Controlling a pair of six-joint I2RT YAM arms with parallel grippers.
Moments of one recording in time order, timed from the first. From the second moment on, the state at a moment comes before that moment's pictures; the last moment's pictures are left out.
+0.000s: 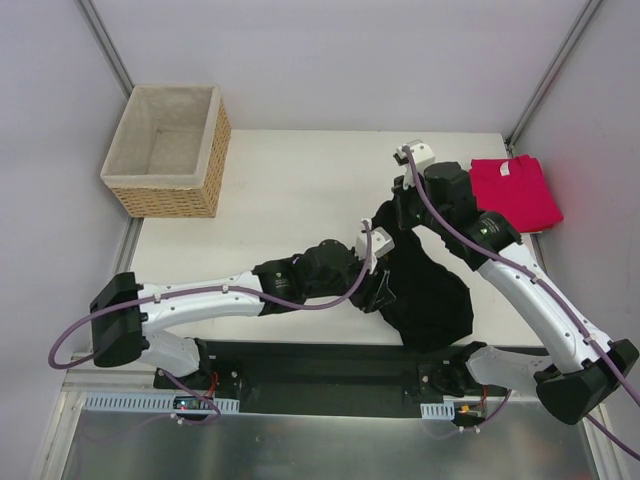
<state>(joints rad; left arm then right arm) -1.20 1.37 1.01 -0.02 0.07 -0.38 0.59 1.15 1.25 -0.62 0.06 0.06</state>
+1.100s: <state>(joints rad) -1.21 1.49 1.06 -0.11 -0.06 -0.33 0.58 1.13 1.24 -0.61 0.10 0.04</state>
